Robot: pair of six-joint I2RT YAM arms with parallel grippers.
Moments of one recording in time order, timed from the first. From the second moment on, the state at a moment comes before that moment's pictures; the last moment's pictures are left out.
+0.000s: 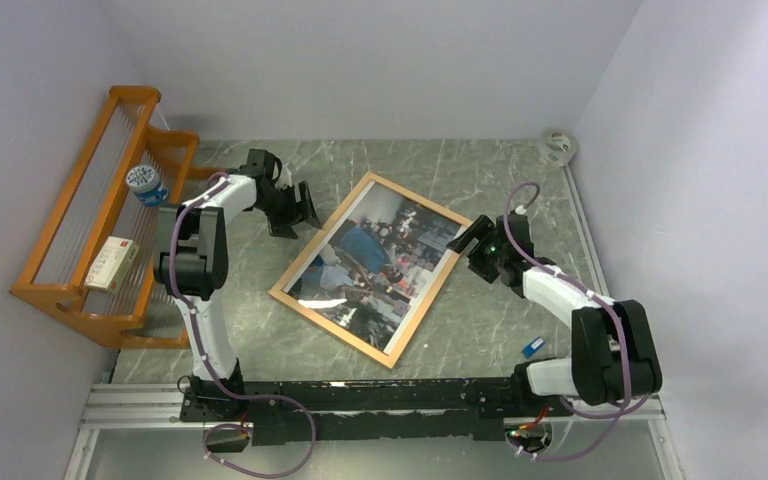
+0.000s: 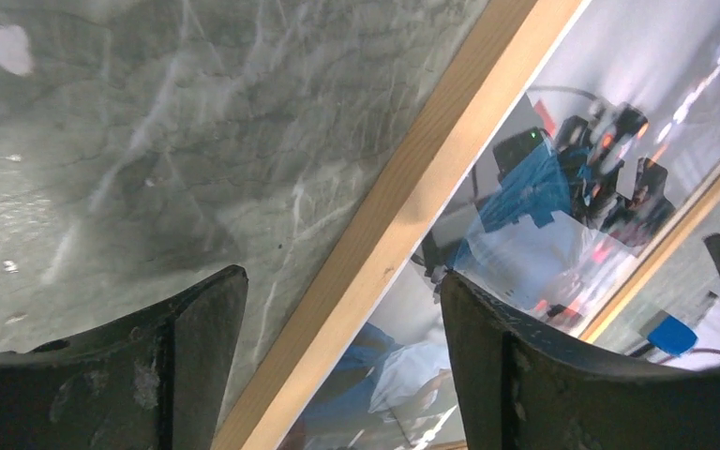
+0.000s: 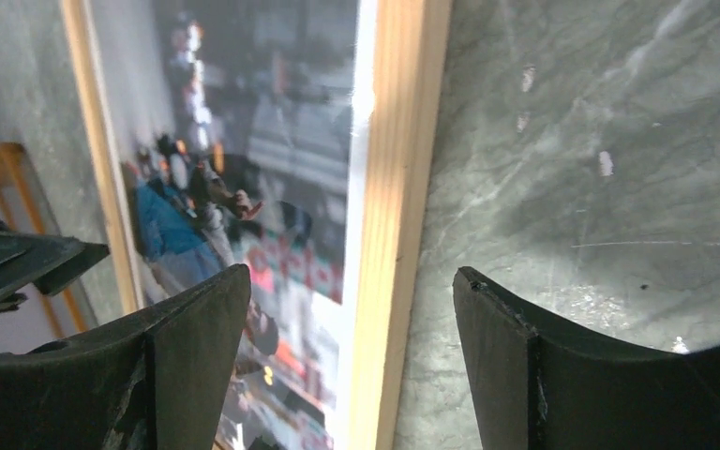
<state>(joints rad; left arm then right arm) -0.10 2.01 1.46 -0.61 0.42 -0.33 0.17 1.31 0.57 0.03 -0.14 0.88</state>
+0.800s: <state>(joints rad) -0.13 1.88 1.18 -0.62 0.51 -0.36 0.17 1.91 1.12 -0.01 -0.27 0.78</state>
